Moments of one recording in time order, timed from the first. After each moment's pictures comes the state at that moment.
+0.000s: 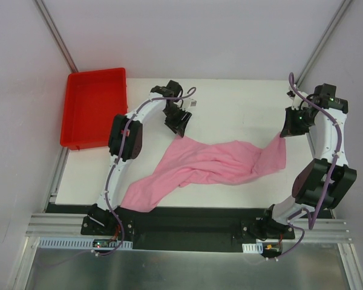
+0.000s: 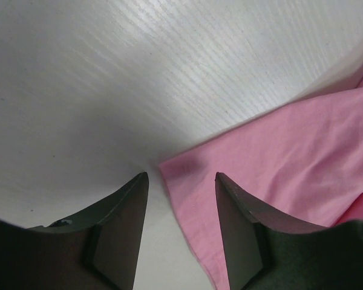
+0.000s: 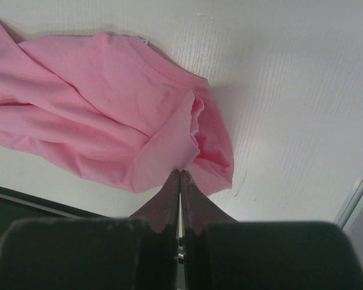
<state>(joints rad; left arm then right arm) -0.44 2.45 2.17 -1.05 0.46 0.20 -0.30 1.58 1.54 -1.19 -0.37 -0.38</state>
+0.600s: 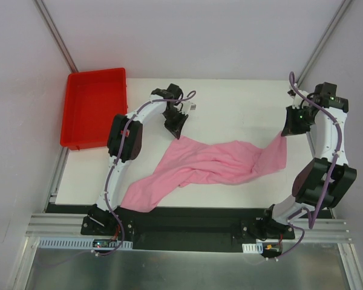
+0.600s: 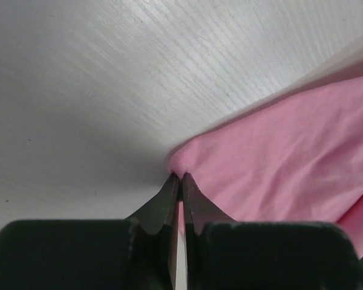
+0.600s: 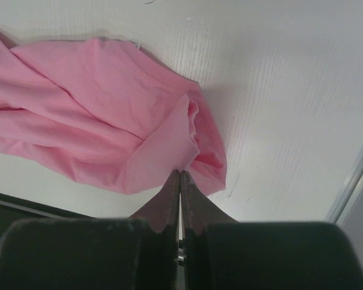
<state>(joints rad) -0.46 2.43 2.10 -1.03 0.44 0.20 -0.30 1.58 1.55 -1.19 -0.36 -0.38</state>
